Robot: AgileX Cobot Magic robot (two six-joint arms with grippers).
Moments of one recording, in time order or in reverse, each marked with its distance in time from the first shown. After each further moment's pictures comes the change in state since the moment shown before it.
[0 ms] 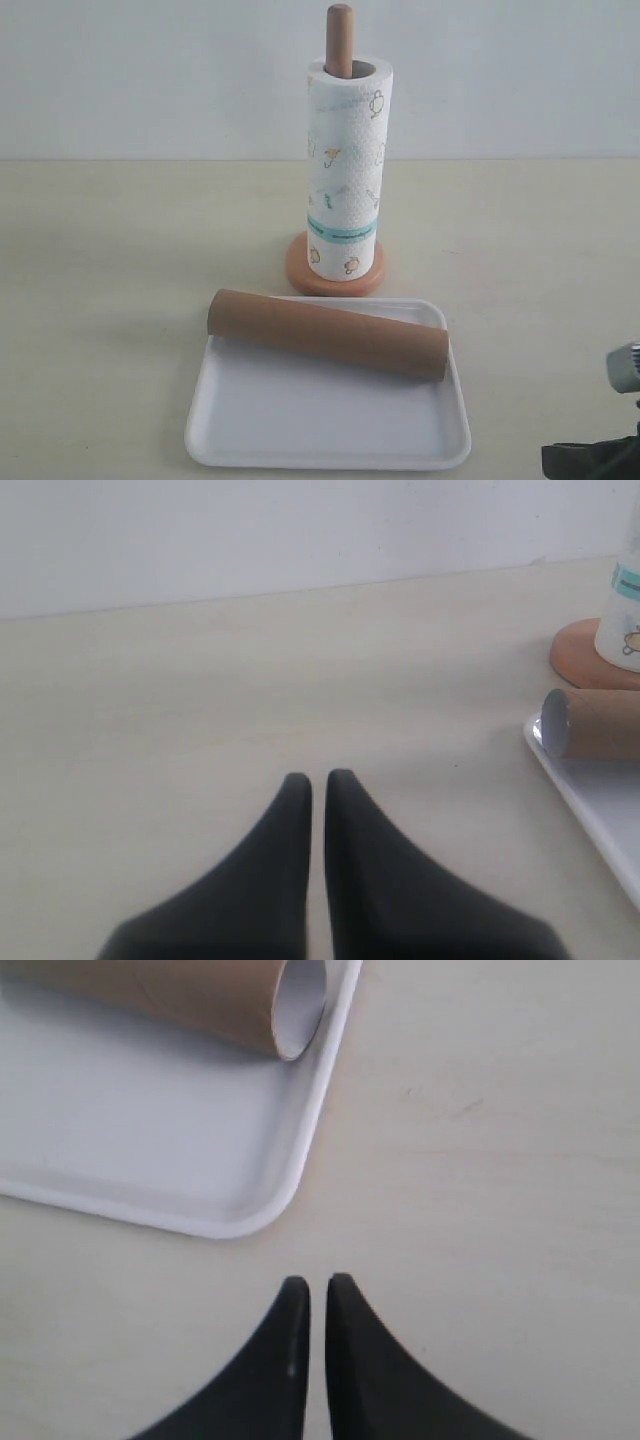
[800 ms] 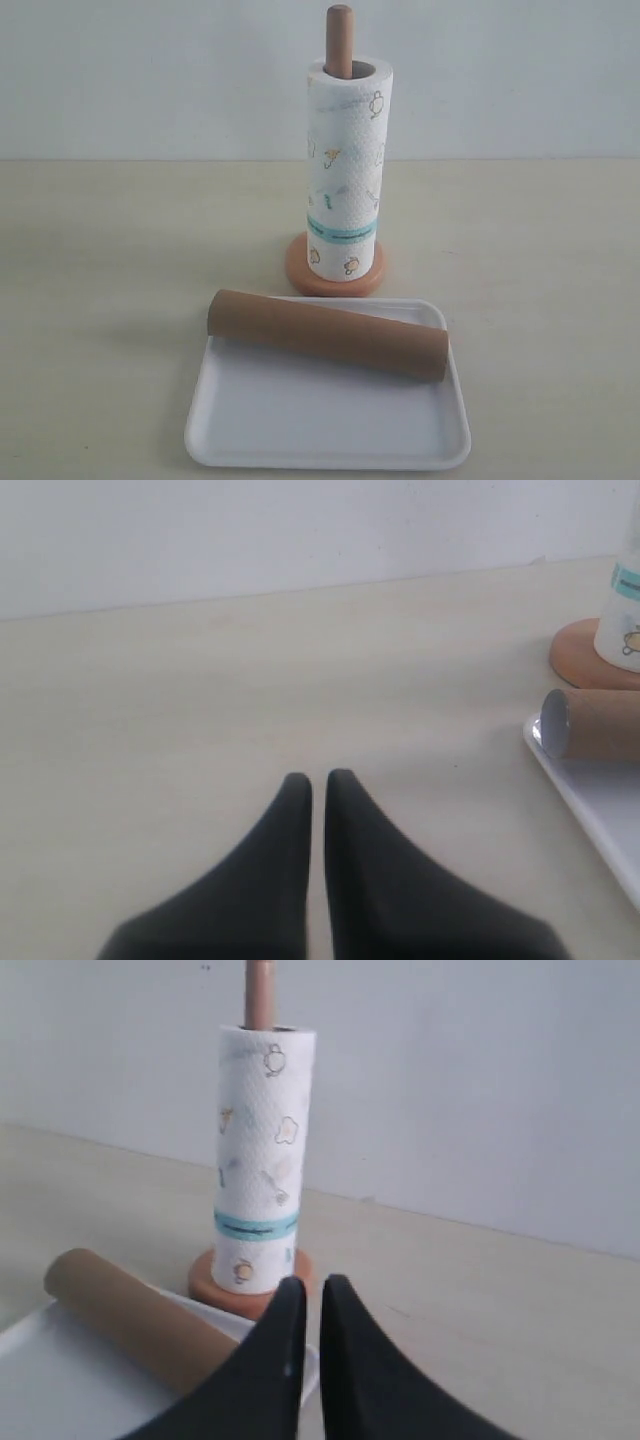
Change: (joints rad) left arm 0.000 0.000 0.000 0.000 0.002 0.000; right arm -0.183 -0.950 0.088 -0.004 0.094 -0.421
